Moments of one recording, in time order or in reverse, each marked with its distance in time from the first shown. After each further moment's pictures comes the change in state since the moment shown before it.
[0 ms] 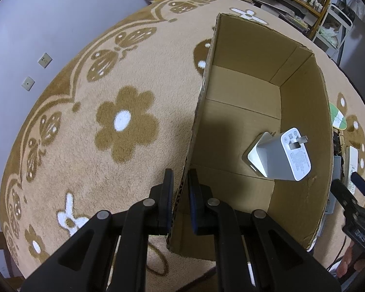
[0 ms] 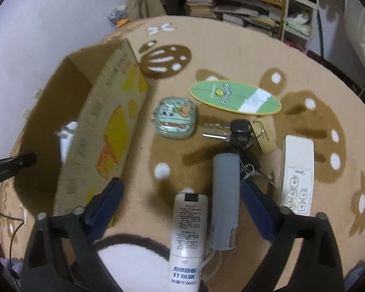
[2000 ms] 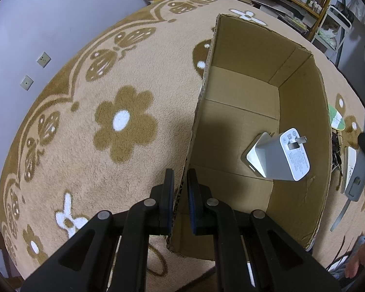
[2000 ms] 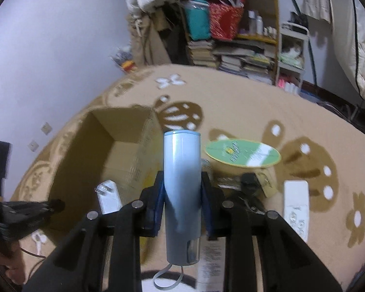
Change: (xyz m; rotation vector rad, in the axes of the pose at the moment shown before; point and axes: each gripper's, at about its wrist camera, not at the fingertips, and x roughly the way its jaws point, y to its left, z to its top) left arm -0.001 -0.001 -0.001 -0.002 -0.004 -0.010; right arm -0.051 0.037 0.028 0.011 -0.275 0.024
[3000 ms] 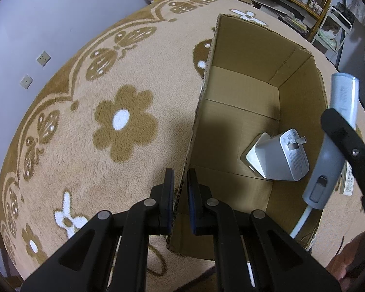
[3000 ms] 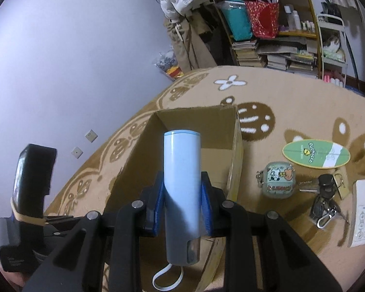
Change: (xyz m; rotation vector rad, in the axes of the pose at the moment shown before) left arm 0.000 0.002 -0.001 -0.007 0.002 -0.009; right arm 0.030 0.053 -0.007 0.039 -0.027 0.284
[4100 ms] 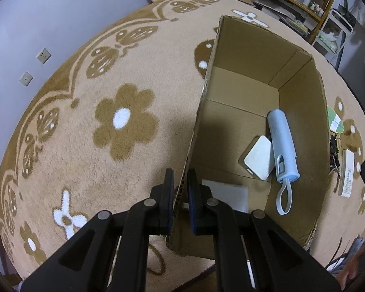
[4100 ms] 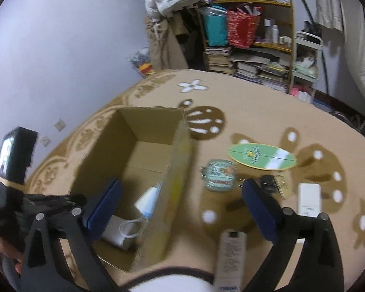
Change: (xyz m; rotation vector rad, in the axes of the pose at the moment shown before) left arm -0.001 0.003 0.001 -0.018 0.005 -0.009; right arm -0.049 -0.020 -0.002 -0.080 0.015 -0.241
